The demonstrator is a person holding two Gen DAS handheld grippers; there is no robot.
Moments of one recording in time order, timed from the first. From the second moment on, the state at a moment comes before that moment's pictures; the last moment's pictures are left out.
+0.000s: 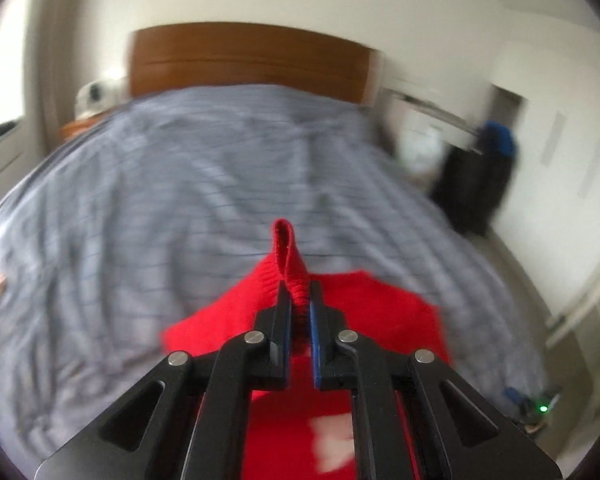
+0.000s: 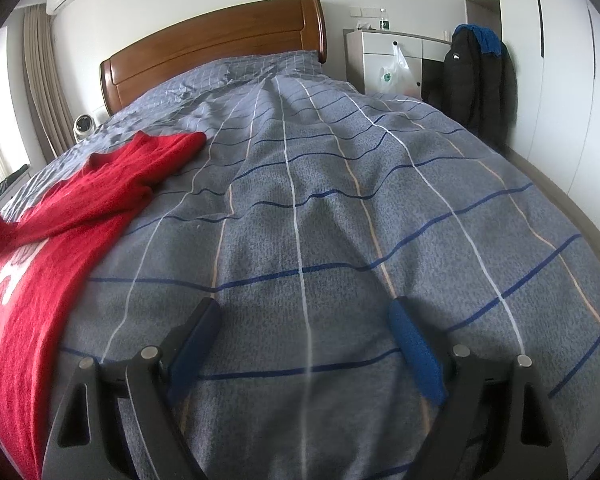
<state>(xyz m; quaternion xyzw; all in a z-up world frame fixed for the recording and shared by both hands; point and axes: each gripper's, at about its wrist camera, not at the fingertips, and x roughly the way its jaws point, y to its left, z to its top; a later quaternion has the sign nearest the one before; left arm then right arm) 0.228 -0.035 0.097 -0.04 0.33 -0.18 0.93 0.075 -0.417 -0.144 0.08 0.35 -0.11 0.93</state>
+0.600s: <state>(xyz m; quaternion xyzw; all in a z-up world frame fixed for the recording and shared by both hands) 0.174 0.001 -0.085 0.11 0.43 -0.12 0.89 0.072 -0.414 -0.145 0.07 0.35 -0.11 0.93</state>
